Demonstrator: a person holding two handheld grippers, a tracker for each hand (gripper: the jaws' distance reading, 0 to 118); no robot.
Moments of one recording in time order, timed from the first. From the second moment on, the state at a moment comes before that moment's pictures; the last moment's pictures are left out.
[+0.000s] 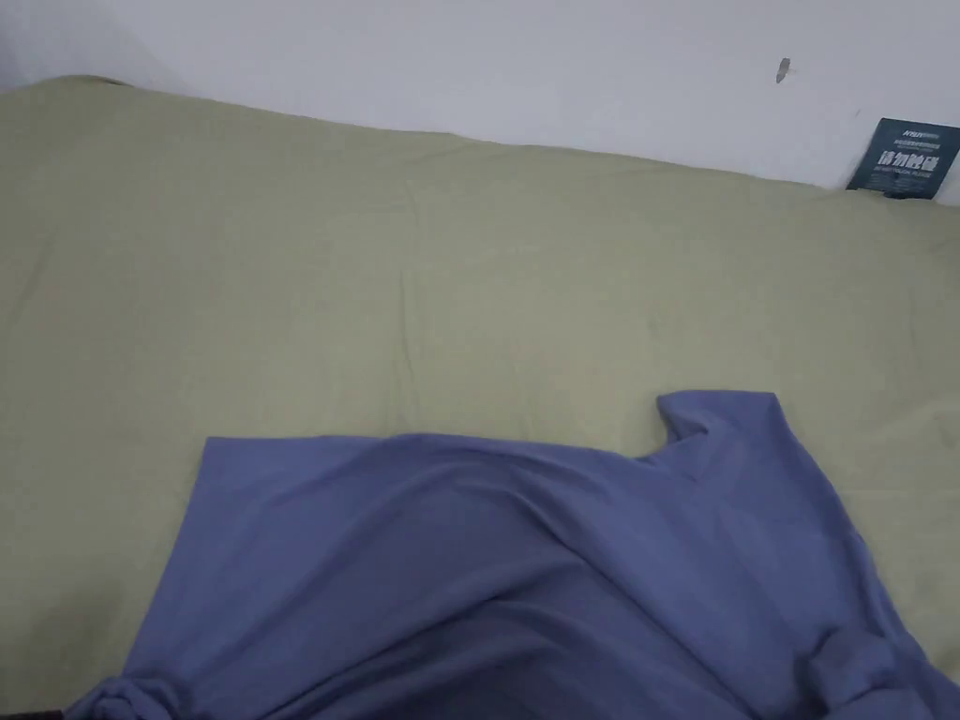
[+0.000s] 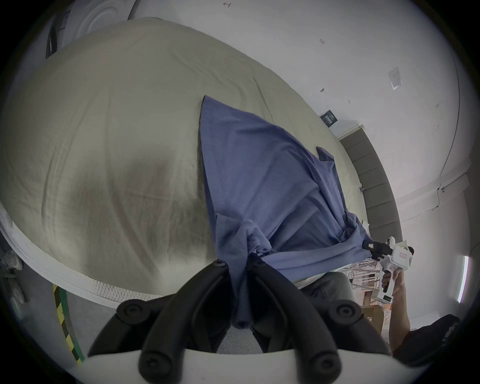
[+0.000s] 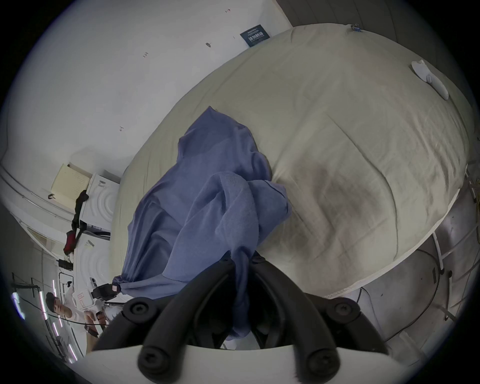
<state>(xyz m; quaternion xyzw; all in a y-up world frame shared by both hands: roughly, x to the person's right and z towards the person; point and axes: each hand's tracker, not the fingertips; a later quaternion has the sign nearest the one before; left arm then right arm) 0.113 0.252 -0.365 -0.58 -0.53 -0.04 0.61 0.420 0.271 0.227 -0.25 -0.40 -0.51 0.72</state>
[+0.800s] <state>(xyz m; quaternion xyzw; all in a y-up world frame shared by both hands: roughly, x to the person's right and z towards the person) 0.193 0.320 -0.332 -0.26 -0.52 -0.17 0.79 0.432 0.355 0.096 -0.28 -0.37 -0.20 0.86</state>
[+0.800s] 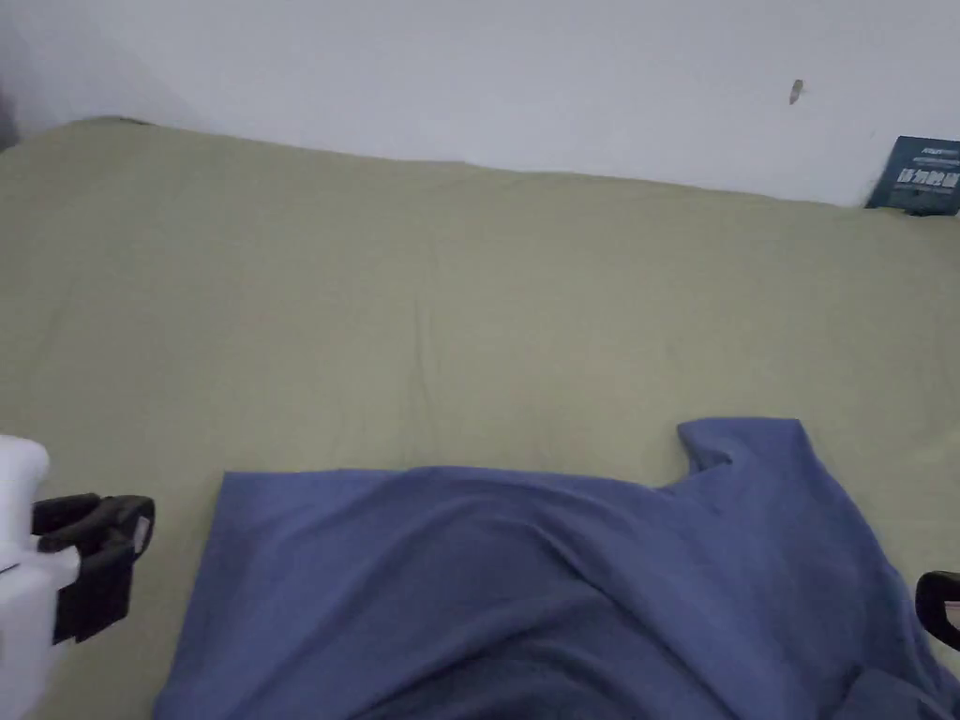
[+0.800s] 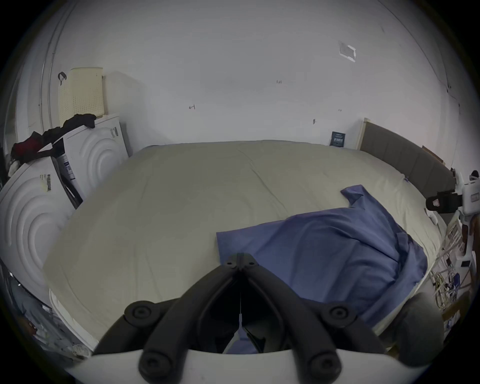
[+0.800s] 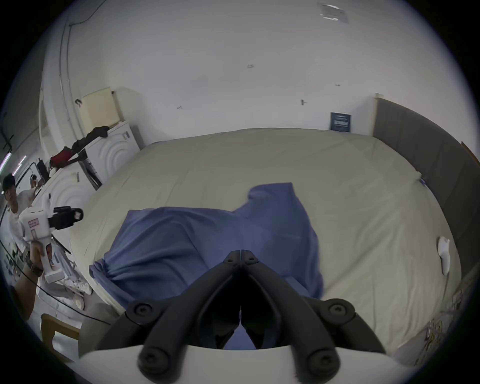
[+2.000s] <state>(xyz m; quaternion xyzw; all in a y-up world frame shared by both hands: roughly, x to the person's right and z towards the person) 0.343 0.194 -0.433 -0.39 -0.45 -0.22 0.77 0.478 0.309 0.065 -0.32 -0.29 -0.21 0.88</state>
